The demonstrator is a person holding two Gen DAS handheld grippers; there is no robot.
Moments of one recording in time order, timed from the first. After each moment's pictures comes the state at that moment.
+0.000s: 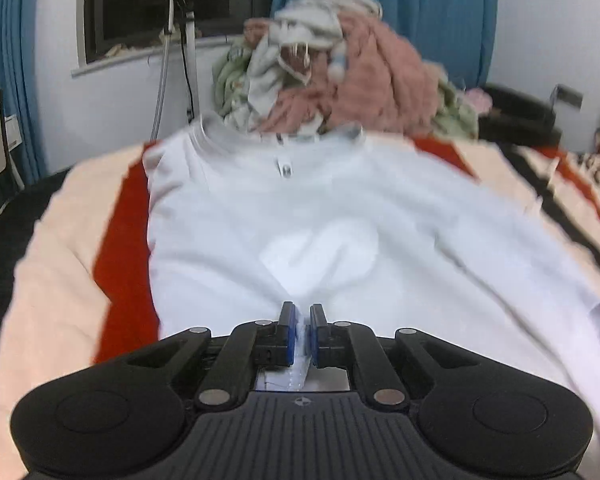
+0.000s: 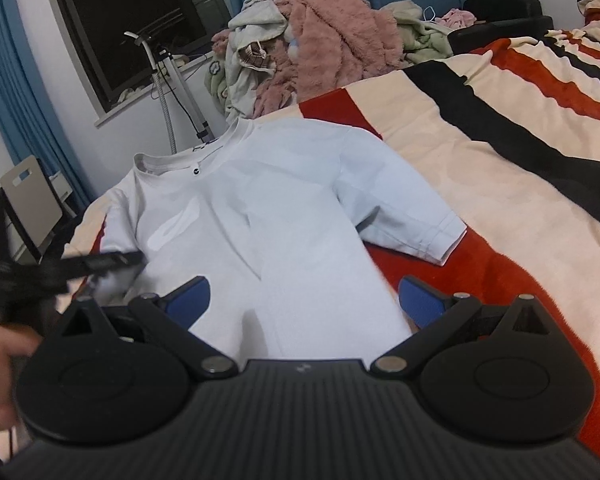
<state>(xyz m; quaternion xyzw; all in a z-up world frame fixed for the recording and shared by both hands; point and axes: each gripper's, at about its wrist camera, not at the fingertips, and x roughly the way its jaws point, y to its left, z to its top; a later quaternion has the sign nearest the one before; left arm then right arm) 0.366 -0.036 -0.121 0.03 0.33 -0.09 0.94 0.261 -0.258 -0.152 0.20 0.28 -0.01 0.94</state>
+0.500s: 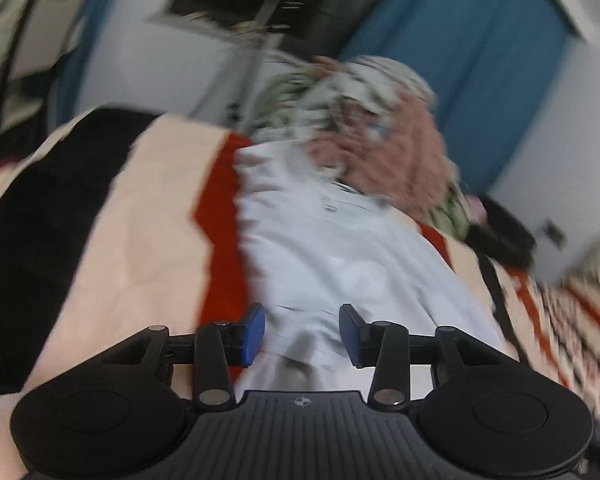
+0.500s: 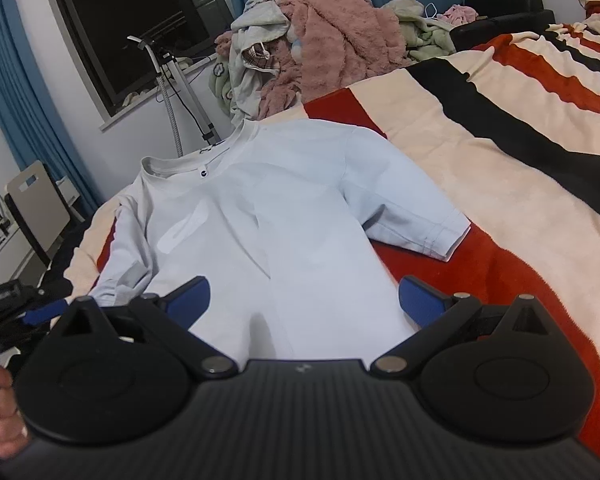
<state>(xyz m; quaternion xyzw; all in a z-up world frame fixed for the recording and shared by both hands) 0.295 0.095 -0.104 -0.24 0.30 -0.09 0.92 0.257 -0.259 -0.148 0.21 0.28 0.00 0.94</state>
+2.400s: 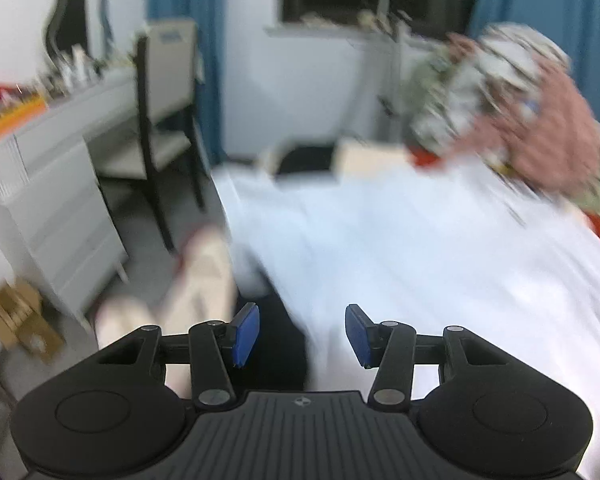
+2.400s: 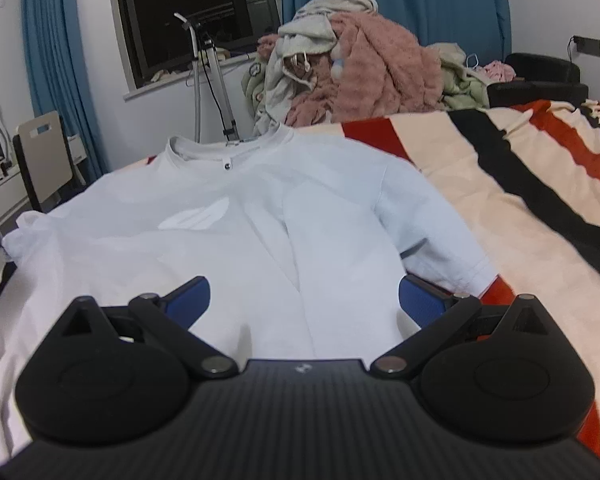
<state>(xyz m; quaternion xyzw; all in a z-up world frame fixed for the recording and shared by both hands) 0.242 0.109 -0.018 -0.07 0.38 0.12 0.91 0.259 -0.221 -0.140 0.09 0.25 0.02 0.96</state>
